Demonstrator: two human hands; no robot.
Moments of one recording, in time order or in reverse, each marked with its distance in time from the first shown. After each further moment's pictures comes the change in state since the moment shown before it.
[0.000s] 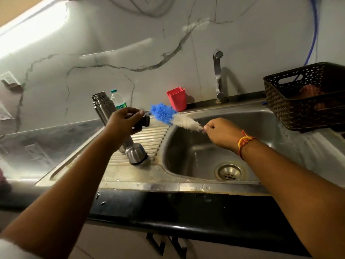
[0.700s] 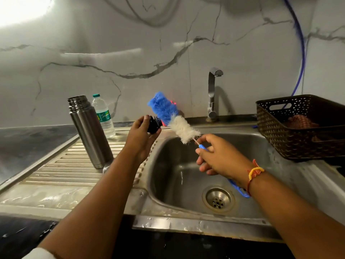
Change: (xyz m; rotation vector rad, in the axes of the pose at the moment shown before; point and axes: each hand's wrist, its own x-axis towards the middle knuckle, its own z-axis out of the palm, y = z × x) left_hand 0.074 -0.031 0.103 -0.945 0.009 -0.094; right_hand -0.003 -0.006 0.000 0.416 -0.036 0.047
